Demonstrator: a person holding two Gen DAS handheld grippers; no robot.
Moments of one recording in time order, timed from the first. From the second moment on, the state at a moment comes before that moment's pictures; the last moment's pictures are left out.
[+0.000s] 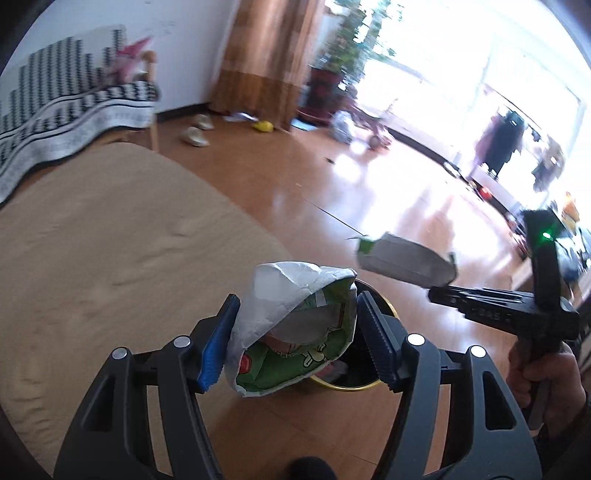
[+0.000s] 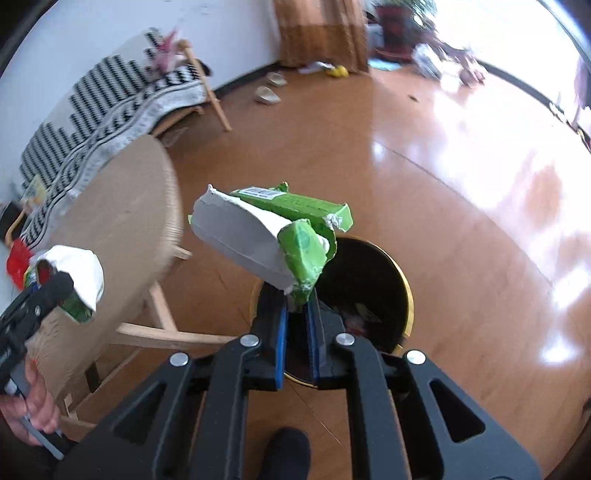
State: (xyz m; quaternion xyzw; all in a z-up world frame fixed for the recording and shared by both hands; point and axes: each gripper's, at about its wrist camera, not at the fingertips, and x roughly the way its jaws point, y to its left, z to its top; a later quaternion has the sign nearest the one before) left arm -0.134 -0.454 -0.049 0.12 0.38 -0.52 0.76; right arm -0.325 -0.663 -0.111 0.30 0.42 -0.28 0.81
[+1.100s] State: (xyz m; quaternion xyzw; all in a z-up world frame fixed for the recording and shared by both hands) left arm -0.163 -0.532 -0.111 0.15 0.43 -0.54 0.71; right arm -0.345 -0.706 -0.149 0.38 0.43 -0.30 0.76
